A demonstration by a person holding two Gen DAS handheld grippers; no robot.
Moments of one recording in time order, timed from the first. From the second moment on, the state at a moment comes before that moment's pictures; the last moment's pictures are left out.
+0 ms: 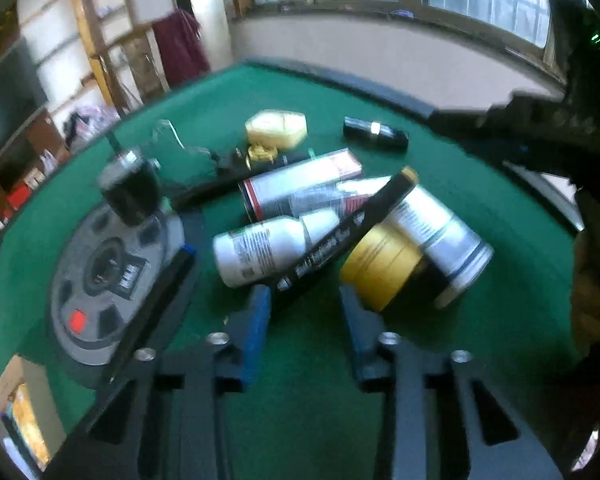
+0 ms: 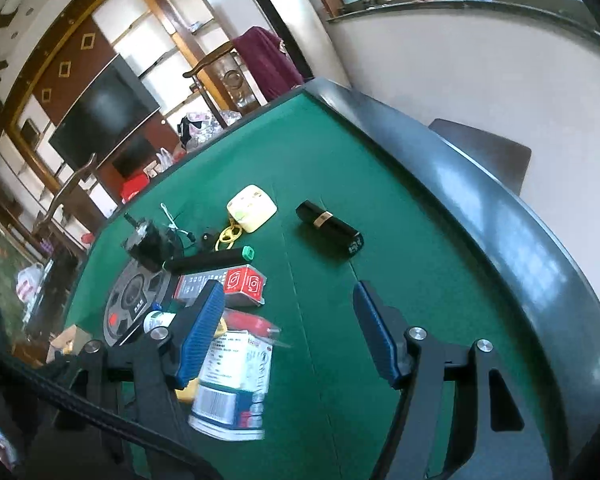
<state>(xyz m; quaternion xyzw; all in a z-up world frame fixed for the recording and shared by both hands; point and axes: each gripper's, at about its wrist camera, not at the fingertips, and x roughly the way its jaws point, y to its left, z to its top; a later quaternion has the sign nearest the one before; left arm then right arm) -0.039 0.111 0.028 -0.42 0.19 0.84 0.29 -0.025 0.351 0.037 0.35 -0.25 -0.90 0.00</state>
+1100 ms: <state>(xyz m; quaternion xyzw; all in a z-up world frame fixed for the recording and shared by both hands) -0.036 0.139 0.021 -0.42 0.27 0.80 0.34 -0.033 0.343 0.019 0.40 -0.26 -0.88 0.01</state>
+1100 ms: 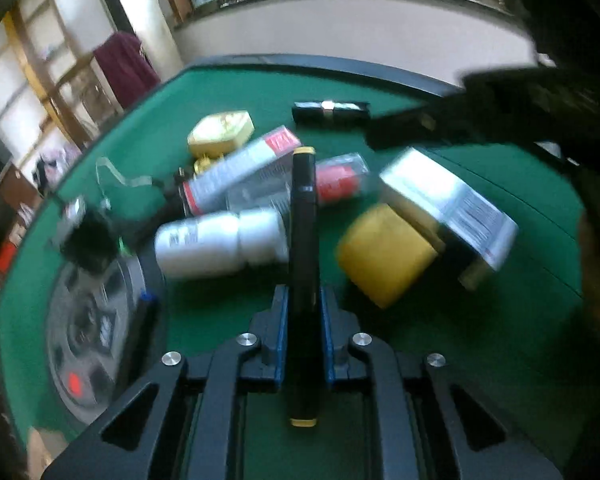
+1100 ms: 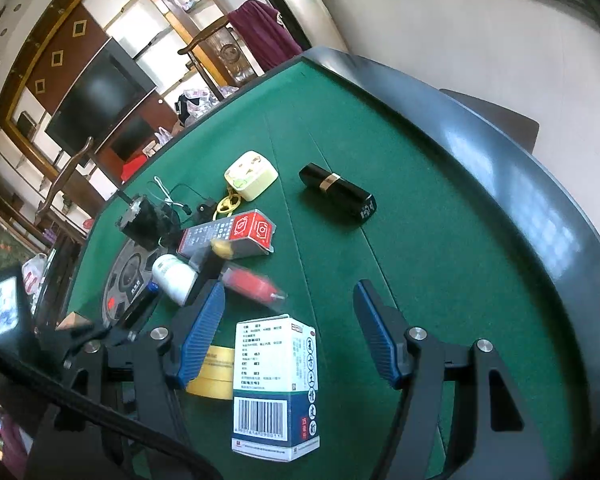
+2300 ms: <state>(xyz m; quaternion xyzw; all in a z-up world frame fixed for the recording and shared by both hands) 0.083 -0.115 0.115 -0.31 -0.09 0.92 0.23 -0.017 0.230 0.075 0.40 -0.15 -0.90 0.12</state>
